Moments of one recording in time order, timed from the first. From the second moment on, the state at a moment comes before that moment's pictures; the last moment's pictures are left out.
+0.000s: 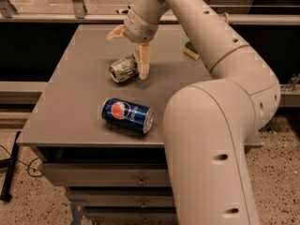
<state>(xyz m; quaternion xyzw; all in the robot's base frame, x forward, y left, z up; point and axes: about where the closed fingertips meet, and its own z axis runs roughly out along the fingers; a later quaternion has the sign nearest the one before) 0.685 0.069 0.861 -0.88 0.41 0.14 0.21</state>
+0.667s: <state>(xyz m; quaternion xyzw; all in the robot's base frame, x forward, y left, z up) 0.685 0.064 0.854 -0.90 0.39 0.11 0.17</state>
